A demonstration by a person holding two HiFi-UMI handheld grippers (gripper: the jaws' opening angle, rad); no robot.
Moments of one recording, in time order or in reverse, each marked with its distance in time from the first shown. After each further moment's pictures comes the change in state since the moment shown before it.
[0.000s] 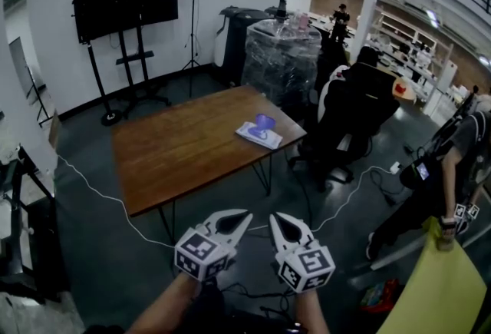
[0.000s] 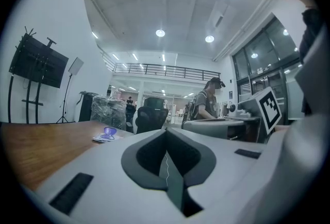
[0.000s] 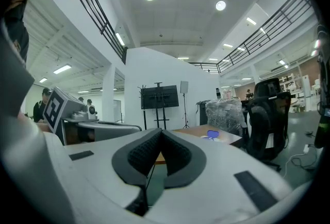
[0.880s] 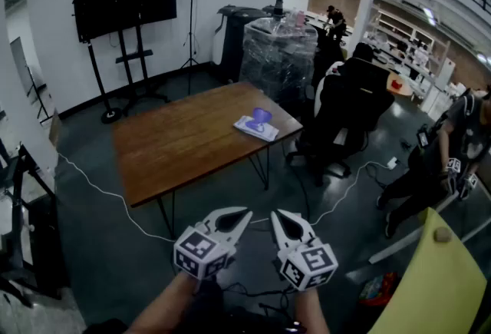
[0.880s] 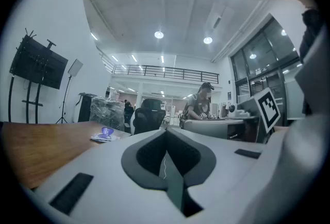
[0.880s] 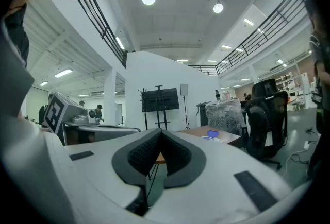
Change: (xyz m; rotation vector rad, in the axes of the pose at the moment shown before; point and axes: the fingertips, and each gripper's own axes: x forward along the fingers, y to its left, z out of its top) left arm -0.020 -0.040 -0.004 0.001 -0.012 -0.010; right arm -0.042 0.014 -0.001 0.019 -0.031 0.007
